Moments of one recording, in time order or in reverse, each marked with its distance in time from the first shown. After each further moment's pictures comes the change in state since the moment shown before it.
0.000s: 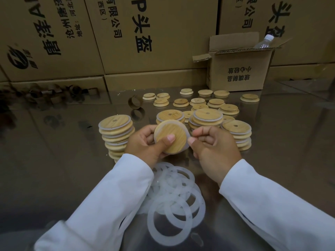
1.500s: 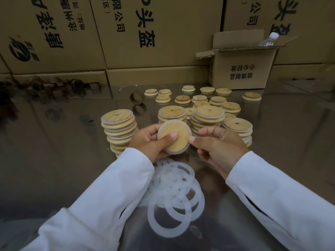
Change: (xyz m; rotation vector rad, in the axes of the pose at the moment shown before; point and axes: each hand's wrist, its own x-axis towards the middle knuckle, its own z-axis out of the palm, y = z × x) left_hand 0.002 -0.003 -0.001 -0.161 -0.082 -0.184; right_hand 0.005 0.000 -0.009 0.250 -0.013 0.248
